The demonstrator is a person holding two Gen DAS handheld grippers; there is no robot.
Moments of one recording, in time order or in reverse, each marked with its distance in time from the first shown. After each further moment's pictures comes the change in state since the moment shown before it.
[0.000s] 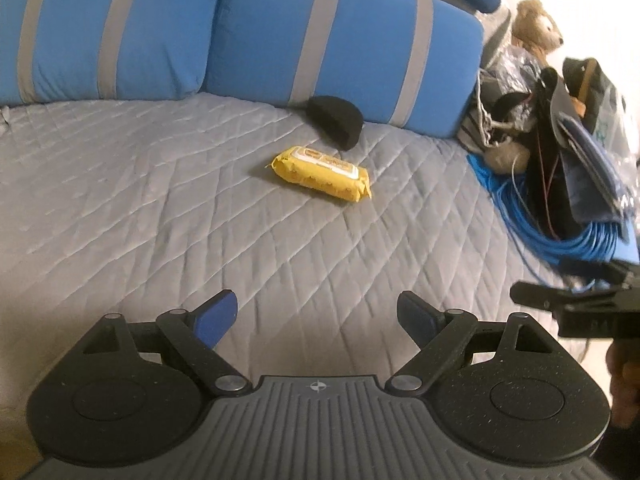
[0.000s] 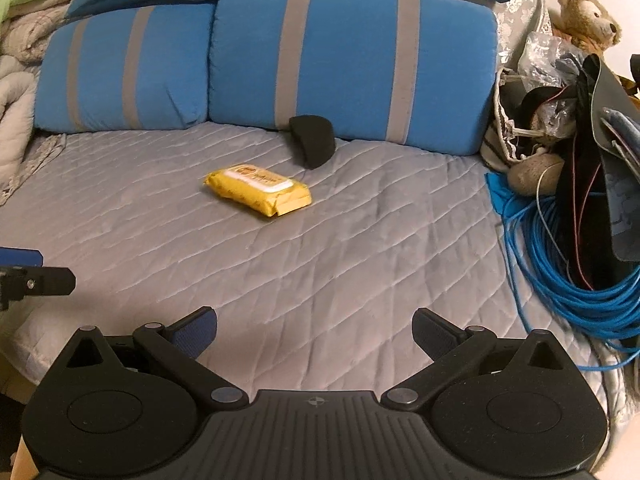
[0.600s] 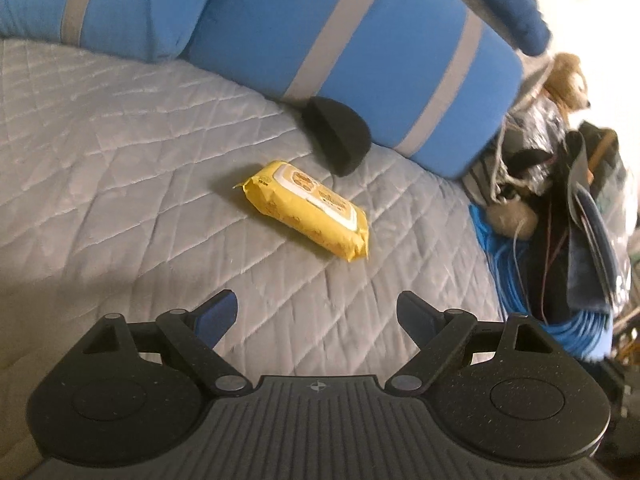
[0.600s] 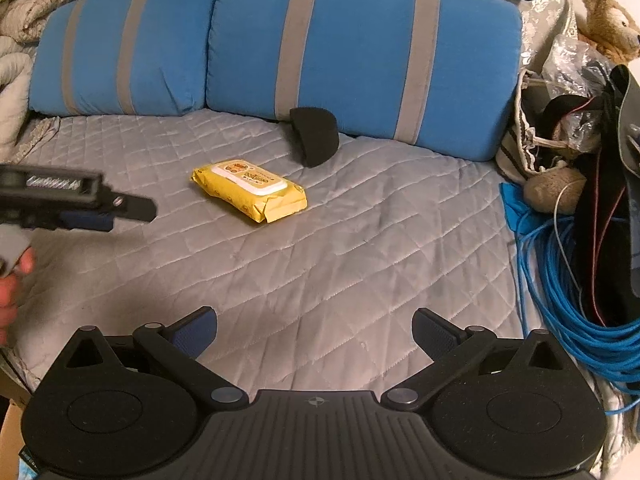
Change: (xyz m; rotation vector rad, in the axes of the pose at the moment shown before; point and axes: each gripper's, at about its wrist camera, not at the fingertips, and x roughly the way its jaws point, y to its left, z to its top) left arm 0.107 0.029 0.057 -0.215 0.025 -0.146; right arm 0.044 -0.006 0.026 -0.063 0.051 0.007
